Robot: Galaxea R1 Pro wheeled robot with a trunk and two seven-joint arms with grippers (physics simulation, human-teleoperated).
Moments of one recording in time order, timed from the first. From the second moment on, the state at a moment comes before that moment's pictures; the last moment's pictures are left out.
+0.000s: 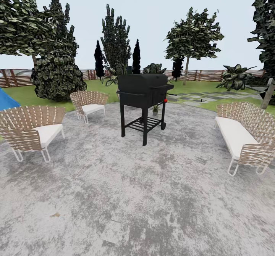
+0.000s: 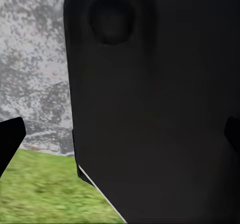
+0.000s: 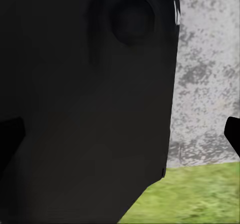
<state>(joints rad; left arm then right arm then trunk) 0.00 0.00 0.00 0.00 0.00 0.00 0.00 0.00 0.00 0.00 0.00 0.00 0.00 0.00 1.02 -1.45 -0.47</state>
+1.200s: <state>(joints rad) -0.19 0.04 0.00 -0.31 0.00 -0.33 0.00 -0.14 -0.08 0.00 -0.50 0.00 -0.24 0.00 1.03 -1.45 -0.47</state>
